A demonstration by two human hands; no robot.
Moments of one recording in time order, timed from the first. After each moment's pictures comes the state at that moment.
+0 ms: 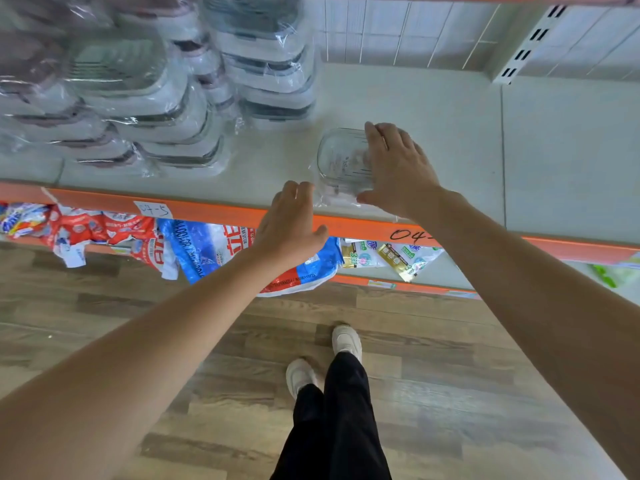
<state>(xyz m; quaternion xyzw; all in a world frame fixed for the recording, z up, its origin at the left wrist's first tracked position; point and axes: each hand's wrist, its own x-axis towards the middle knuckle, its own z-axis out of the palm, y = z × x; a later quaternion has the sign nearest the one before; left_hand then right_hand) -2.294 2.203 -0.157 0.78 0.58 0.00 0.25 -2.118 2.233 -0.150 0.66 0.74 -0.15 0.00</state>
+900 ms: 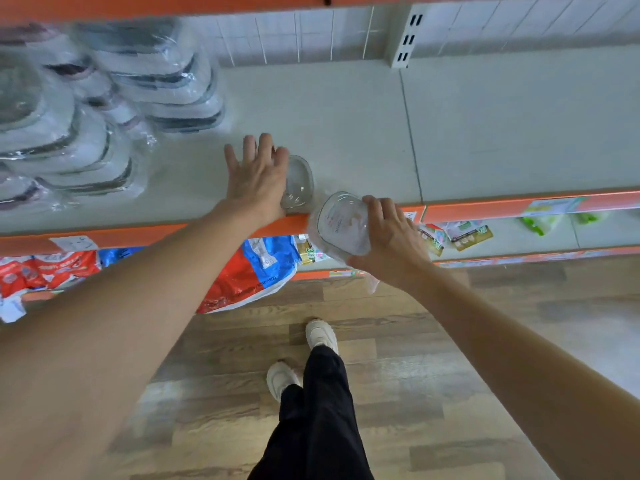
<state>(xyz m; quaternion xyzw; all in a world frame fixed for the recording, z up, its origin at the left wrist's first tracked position) -2.217 2.246 -0.166 0.87 0.48 -0.13 0.02 -2.060 2.104 -0.167 0.76 0.61 -0.23 -0.05</state>
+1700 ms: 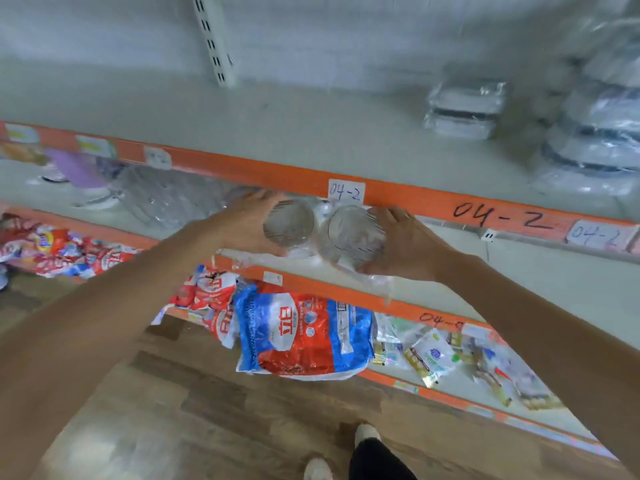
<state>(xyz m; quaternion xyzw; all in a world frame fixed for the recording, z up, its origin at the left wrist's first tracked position) -2.495 2.184 0.098 0.83 0.55 -0.01 0.12 -2.220 2.139 0.087 0.56 0.81 -0.16 -0.09</state>
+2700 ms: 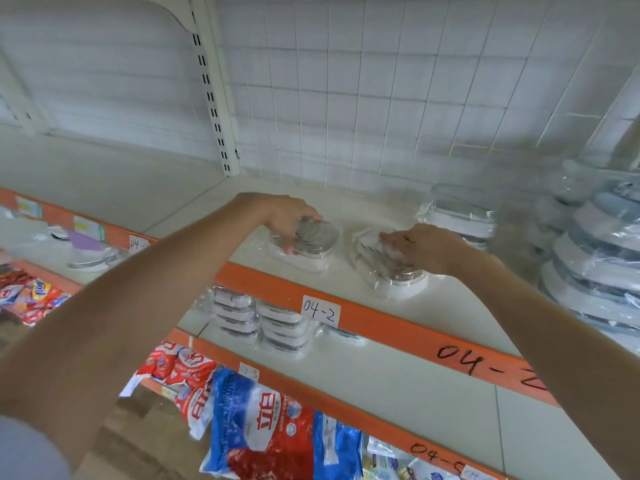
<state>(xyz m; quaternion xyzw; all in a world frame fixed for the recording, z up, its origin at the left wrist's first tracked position) -2.414 2.354 0.199 0.80 0.56 -0.16 0.12 -2.155 2.305 0.174 0.59 0.80 -0.11 -0.02</state>
